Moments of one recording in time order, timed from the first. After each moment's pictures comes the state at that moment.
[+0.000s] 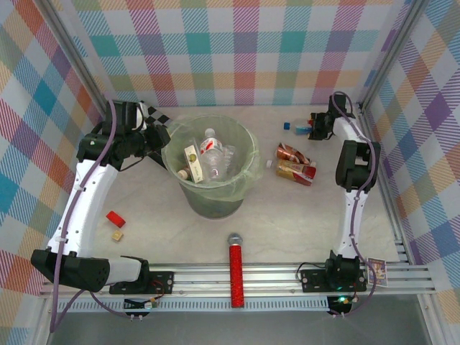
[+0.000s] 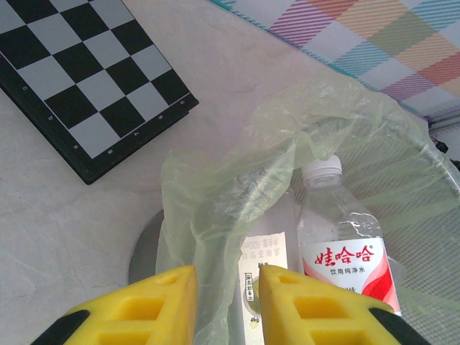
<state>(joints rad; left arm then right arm) -0.19 1.30 1.56 -1.01 0.15 -0.57 -0.08 2.43 2.00 -0.50 -0.31 1.56</state>
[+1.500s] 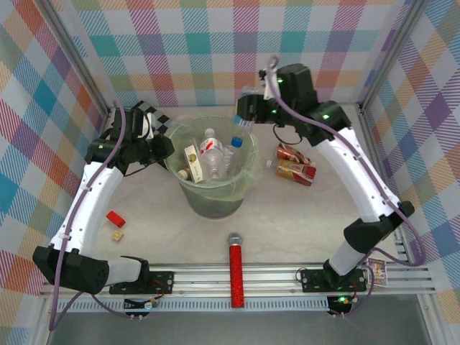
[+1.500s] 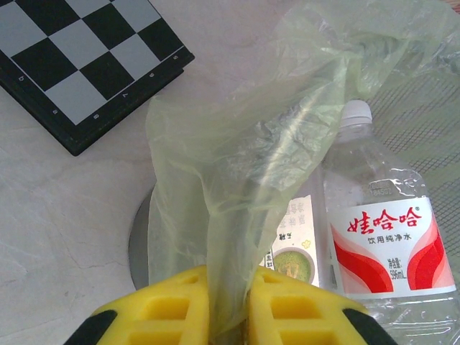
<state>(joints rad) -0.20 1.29 1.43 -0.97 0.22 -0.52 0.63 1.66 2.07 -0.93 -0.15 0.43</state>
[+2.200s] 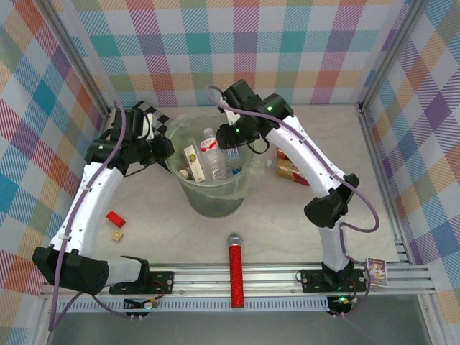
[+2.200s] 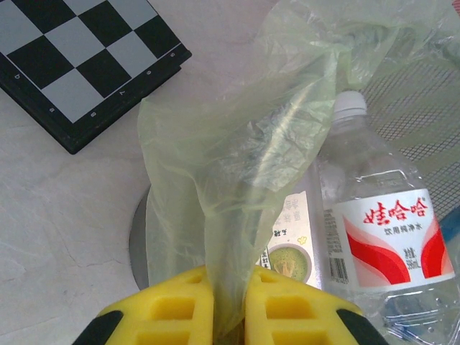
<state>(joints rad) -0.20 1.29 1.43 -0.97 0.22 -0.52 0.75 2.03 2.42 -1.38 -0.03 0.28</state>
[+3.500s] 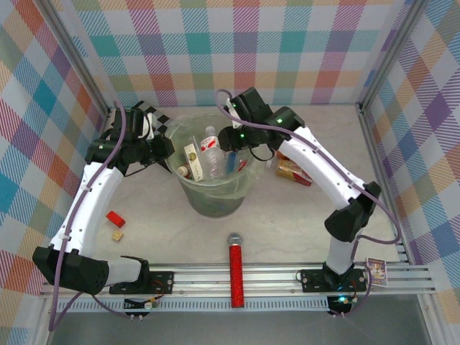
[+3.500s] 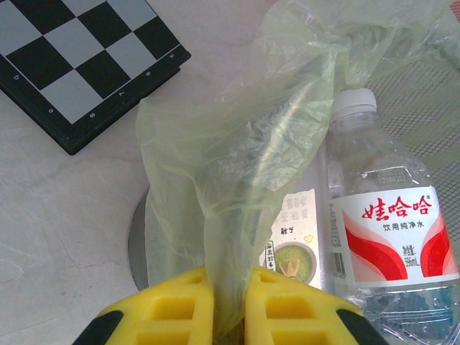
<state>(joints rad) -0.20 1.29 1.43 -0.97 0.22 -0.52 0.76 1.83 2.07 -1.08 -0.06 0.36</state>
